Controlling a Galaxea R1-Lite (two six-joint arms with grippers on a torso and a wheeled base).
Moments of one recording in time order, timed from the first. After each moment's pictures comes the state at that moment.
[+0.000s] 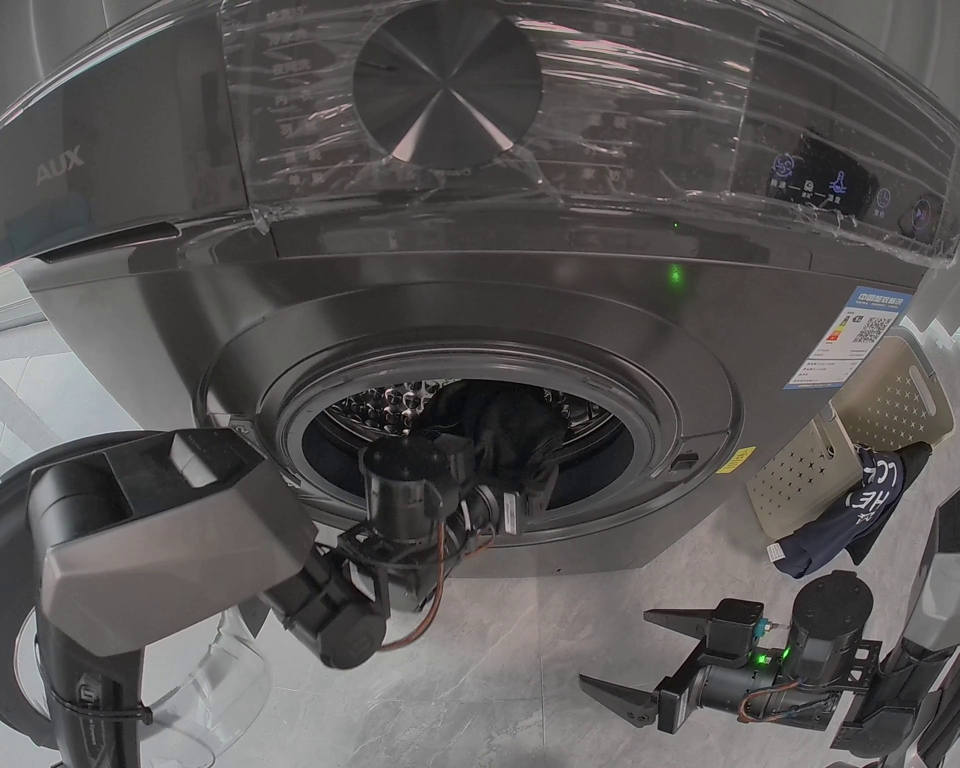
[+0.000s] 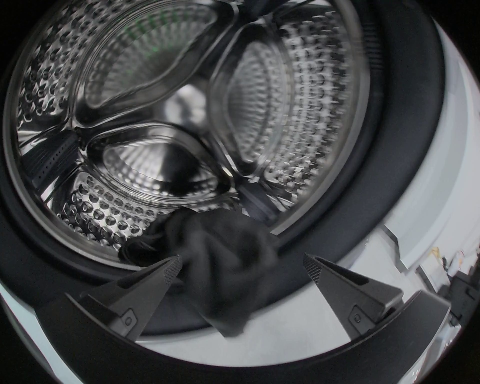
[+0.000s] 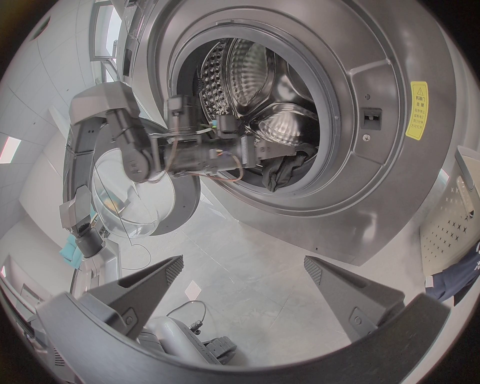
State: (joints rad) left arm -0.68 2.27 -0.97 -1.21 0.17 -0.14; right arm 0.79 1.92 -0.03 -1.54 0.01 0.14
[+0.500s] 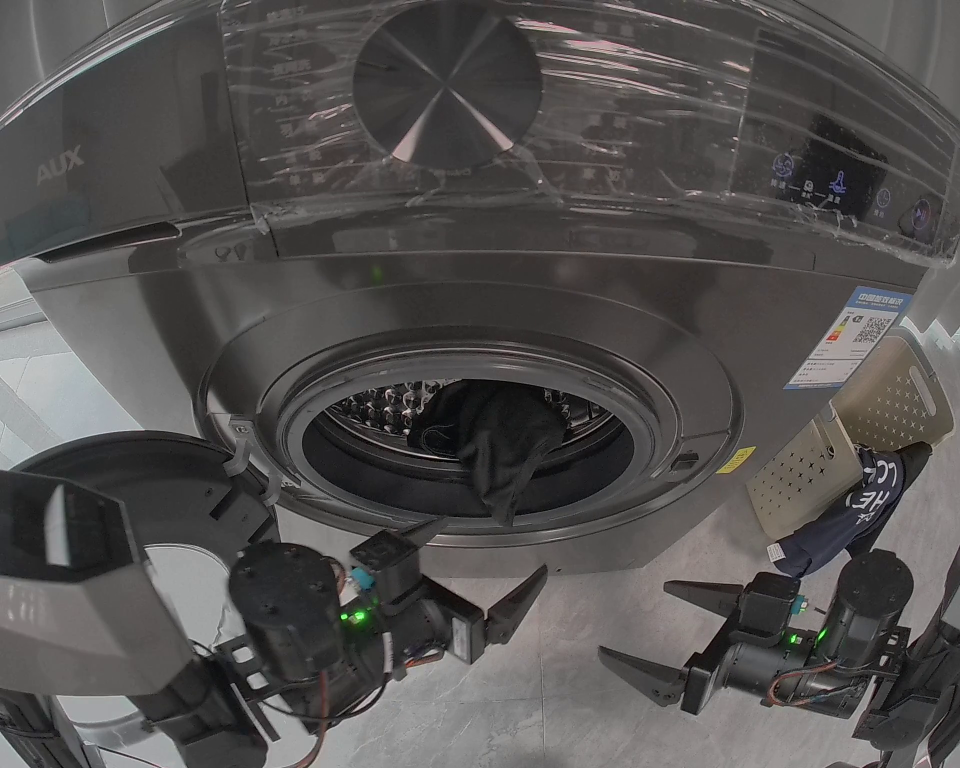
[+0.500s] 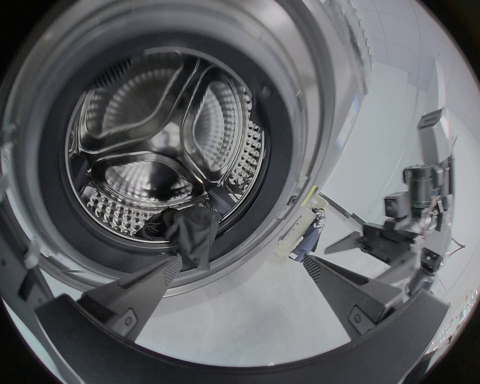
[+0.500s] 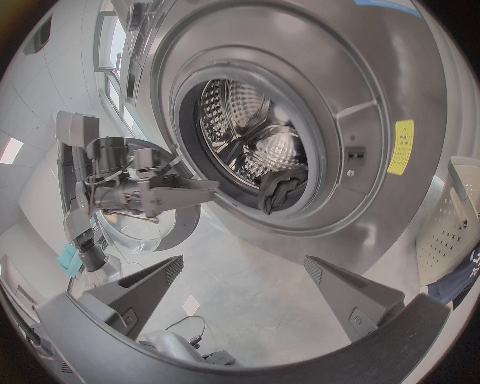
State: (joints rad) left arm -0.83 1.99 -0.37 -1.53 0.15 -0.08; right arm 0.76 1.81 -0.02 -1.54 0.02 0.13
